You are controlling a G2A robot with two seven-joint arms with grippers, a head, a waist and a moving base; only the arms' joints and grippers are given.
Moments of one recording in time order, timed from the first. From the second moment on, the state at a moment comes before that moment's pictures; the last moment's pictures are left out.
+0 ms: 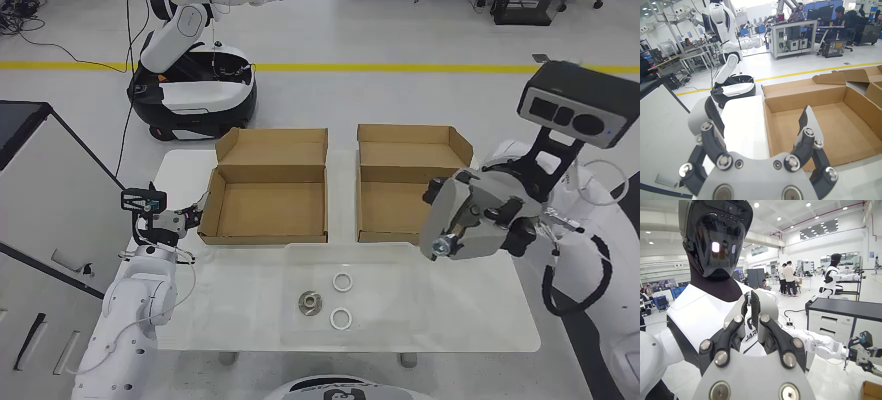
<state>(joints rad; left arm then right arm) 1.73 -1.15 -1.60 -1.80 1.33 0.00 0.00 -0.88 -0.83 1.05 -2.01 0.87 -0.82 0.93</state>
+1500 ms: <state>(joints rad) 1.73 -1.15 -1.60 -1.80 1.33 0.00 0.00 -0.38 -0.63 0.83 -1.75 -0.14 -0.28 1.54</state>
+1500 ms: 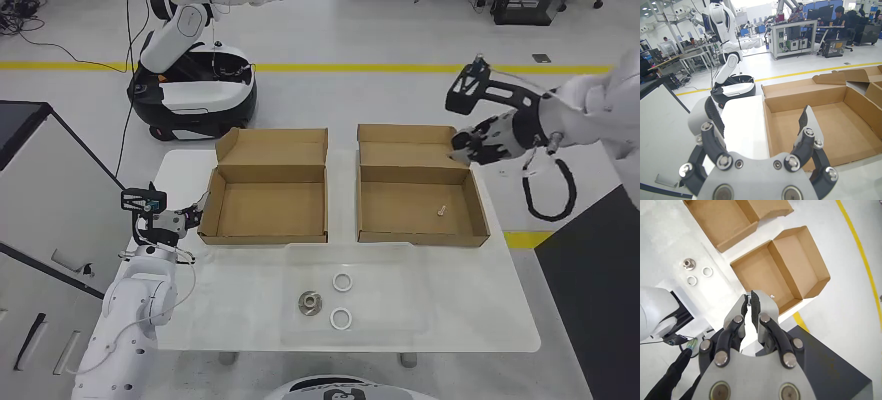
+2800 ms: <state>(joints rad) 1.73 -1.15 -1.60 -1.80 1.33 0.00 0.00 -0.26 -1.08 0.17 -0.99 -0.30 -0.29 1.53</state>
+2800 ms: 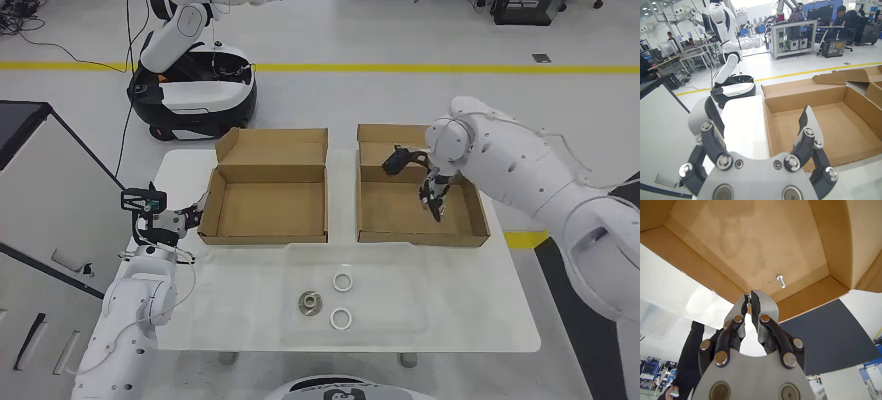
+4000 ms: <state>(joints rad) 1.73 -1.15 -1.60 -1.80 1.33 0.00 0.00 -0.37 -1.19 0.19 -0.75 -0.48 -0.27 1.35</state>
